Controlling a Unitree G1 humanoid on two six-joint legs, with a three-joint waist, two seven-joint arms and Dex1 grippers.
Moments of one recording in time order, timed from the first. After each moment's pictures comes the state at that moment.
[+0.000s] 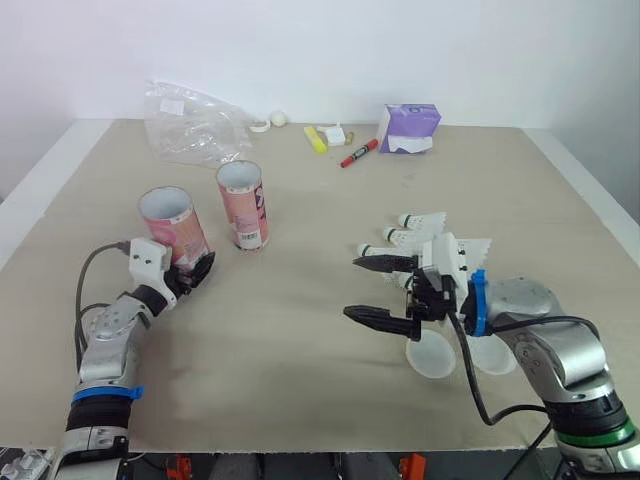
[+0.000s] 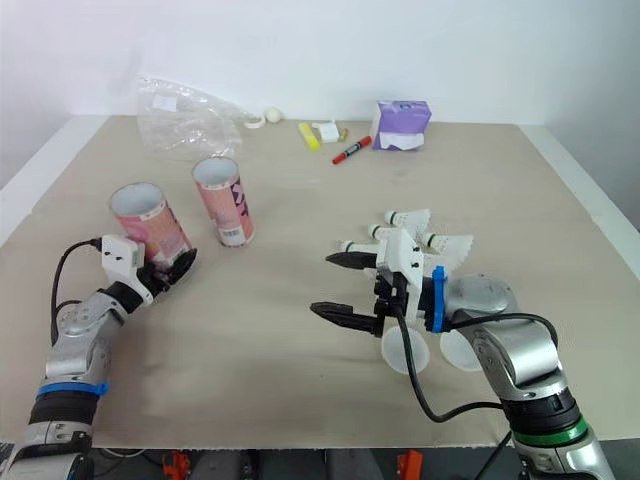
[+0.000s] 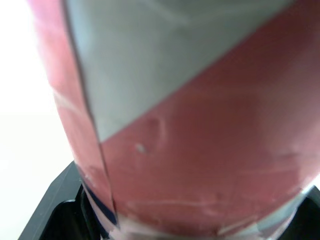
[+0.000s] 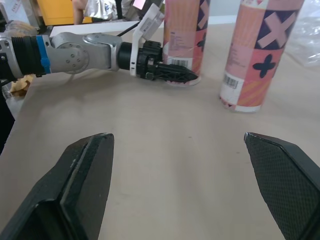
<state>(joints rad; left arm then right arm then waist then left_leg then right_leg) -0.31 0.43 0.21 0.33 -0.29 -0.01 -0.58 -0.31 -0.68 0.04 -0.36 0.58 0.43 1.00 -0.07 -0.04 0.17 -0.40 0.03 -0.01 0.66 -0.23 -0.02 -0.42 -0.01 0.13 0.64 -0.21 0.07</state>
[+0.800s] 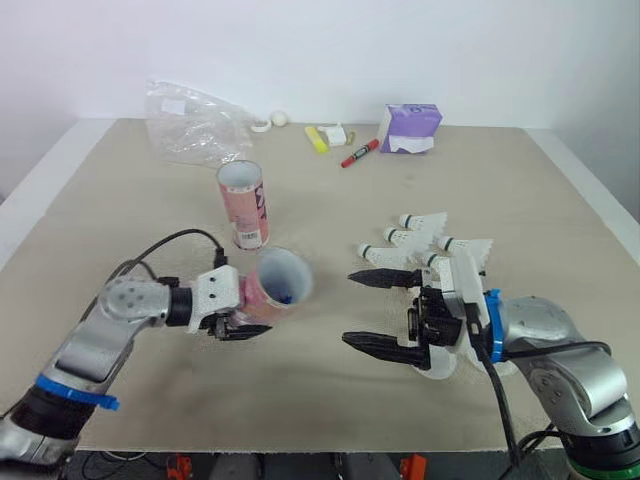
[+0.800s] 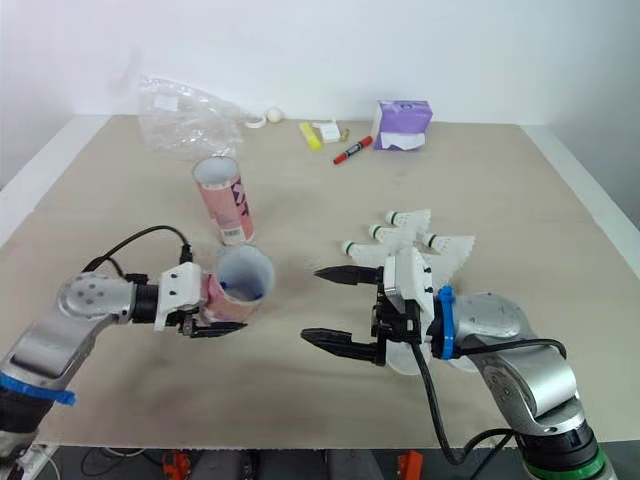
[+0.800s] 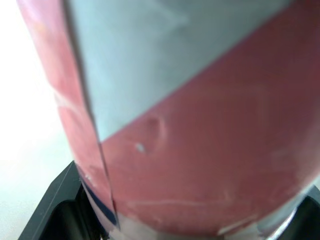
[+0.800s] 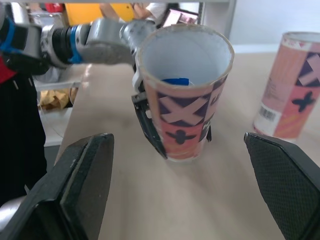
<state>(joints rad) -0.40 0.79 -0.25 -0.21 -0.21 0.28 -1.15 -0.16 -0.71 -0.02 -0.55 0.68 0.44 1.01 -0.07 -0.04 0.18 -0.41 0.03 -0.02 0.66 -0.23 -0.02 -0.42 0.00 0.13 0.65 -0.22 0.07</state>
